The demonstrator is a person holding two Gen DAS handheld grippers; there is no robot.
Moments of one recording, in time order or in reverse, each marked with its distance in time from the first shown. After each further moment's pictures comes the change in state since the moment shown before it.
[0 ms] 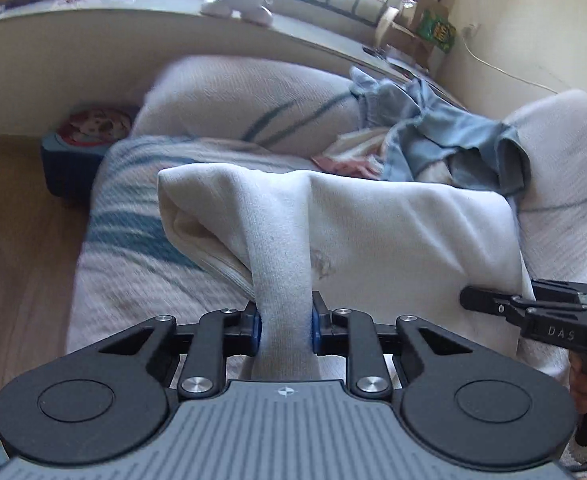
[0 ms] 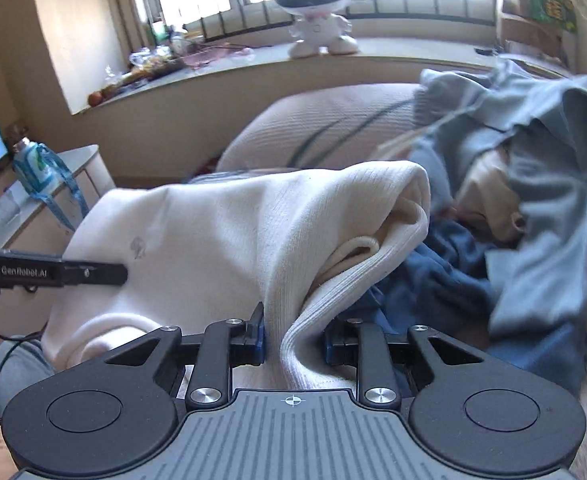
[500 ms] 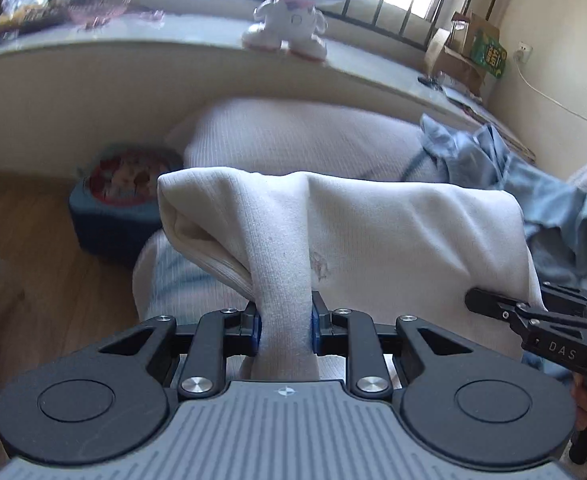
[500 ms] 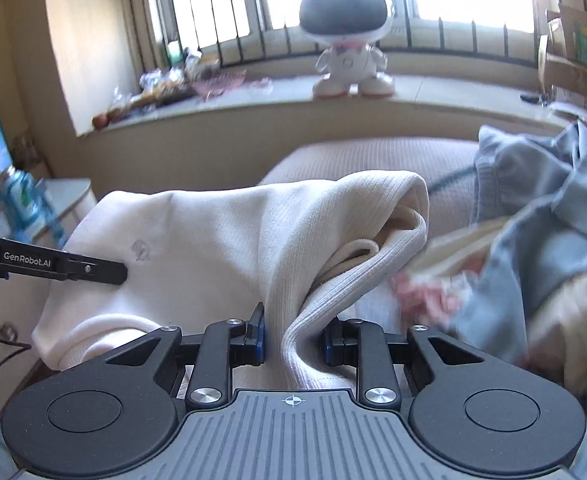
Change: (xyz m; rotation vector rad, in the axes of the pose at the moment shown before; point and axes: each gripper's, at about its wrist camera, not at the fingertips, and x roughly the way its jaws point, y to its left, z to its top) left arm 0.073 0.057 0.143 0.026 -0.044 0.101; right arm 0.106 0.006 0.109 -0.034 -0.127 0.012
